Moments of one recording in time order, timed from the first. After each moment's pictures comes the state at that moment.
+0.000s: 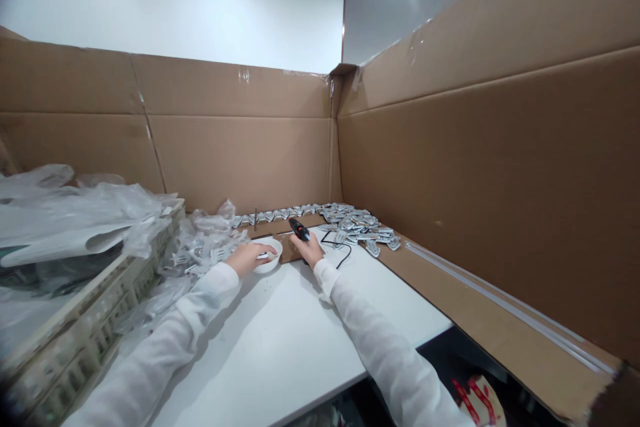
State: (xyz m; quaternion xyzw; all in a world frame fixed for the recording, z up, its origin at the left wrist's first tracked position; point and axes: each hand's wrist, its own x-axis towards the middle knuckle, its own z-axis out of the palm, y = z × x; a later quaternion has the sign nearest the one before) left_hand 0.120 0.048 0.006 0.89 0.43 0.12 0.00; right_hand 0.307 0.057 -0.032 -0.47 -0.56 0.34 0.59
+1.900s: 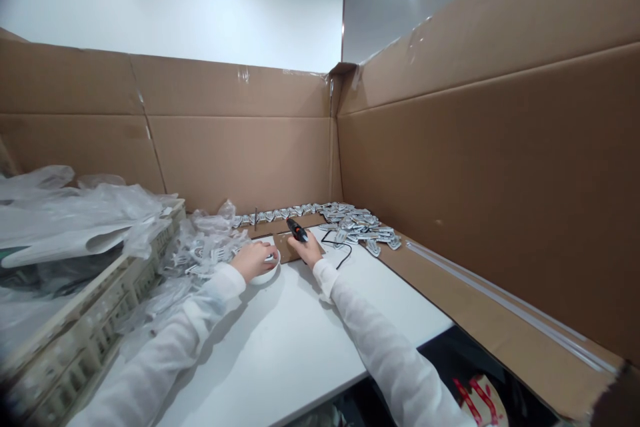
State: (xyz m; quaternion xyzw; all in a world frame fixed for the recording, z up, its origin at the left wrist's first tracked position) left_hand 0.133 0.037 0.004 0.90 0.41 0.10 -0.13; right_hand 0.309 0.062 -0.035 -0.46 -0.61 0.29 0.58
